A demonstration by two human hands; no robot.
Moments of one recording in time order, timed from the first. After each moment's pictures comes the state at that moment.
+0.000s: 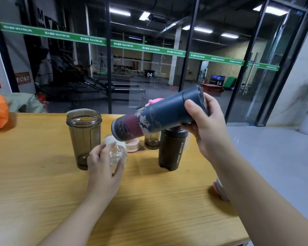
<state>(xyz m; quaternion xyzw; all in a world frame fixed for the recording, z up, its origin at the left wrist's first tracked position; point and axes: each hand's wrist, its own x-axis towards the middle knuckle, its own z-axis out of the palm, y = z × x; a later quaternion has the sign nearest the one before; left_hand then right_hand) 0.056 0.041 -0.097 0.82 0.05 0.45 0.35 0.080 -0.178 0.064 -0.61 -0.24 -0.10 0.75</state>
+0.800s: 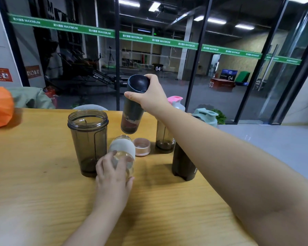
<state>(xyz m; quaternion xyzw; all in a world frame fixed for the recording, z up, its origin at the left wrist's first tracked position) 0.086 0.050 -0.119 0.91 0.11 0.38 0.16 0.205 -0.022 0.078 -0.78 -0.31 -0.11 0.53</state>
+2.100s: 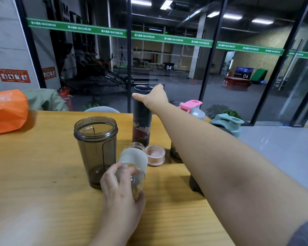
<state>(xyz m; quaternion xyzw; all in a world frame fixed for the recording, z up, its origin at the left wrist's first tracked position) 0.083 0.055 -0.116 0.86 0.10 0.42 0.28 0.279 0.038 0.074 -0.85 -0.16 -0.04 0.50</state>
